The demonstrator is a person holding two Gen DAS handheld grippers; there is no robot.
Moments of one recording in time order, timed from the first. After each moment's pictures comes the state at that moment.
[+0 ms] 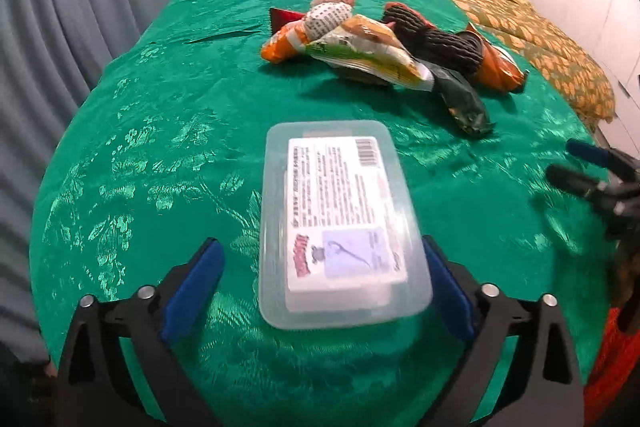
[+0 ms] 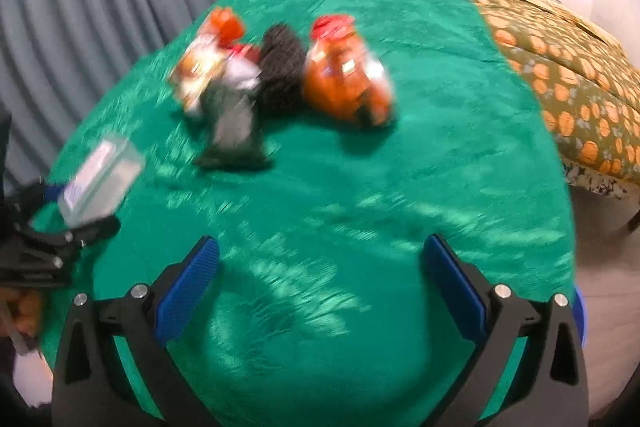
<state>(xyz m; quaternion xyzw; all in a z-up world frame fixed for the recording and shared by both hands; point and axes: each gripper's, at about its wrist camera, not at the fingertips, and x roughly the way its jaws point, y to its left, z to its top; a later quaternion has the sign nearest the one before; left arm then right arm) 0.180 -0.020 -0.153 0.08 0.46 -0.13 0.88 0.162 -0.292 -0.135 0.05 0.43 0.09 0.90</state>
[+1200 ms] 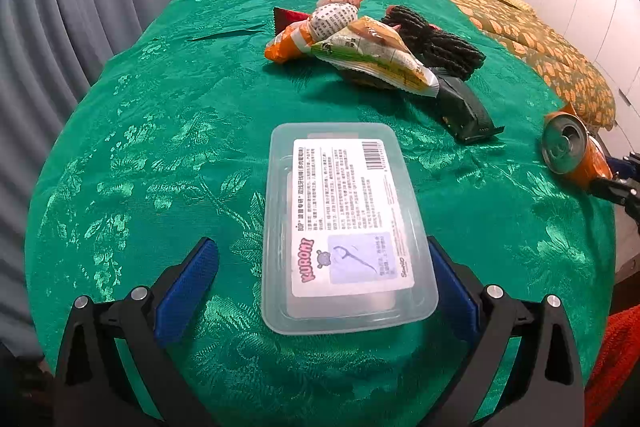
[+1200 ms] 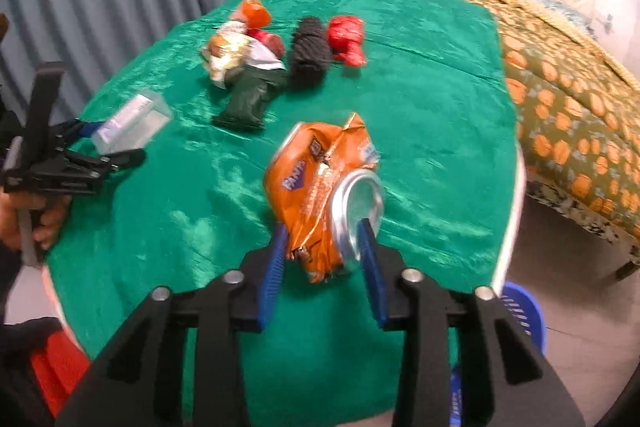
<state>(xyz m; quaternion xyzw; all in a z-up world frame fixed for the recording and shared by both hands) 0.180 -0.015 -0.154 0.07 0.46 -0.13 0.88 0.127 -0.314 -0.118 -0.03 0.46 0.15 0.88</state>
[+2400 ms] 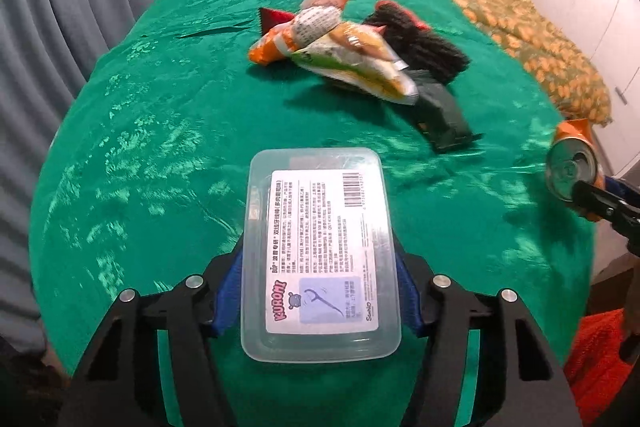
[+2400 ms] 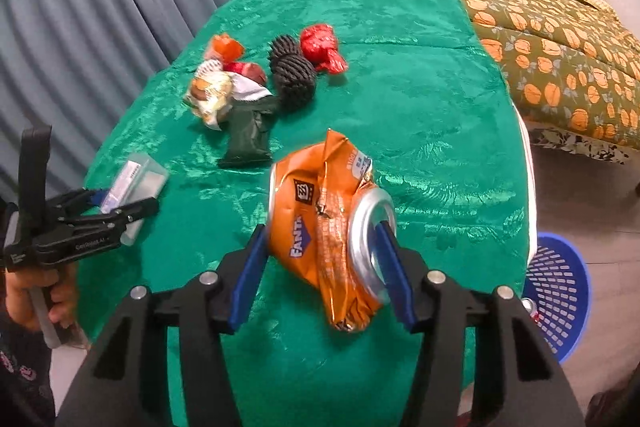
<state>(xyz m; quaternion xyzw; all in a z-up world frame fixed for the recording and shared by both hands) 0.180 -0.029 -0.131 0.06 0.49 -0.14 0.86 0.127 -0.301 -0.104 0.11 0.46 0.12 0.88</state>
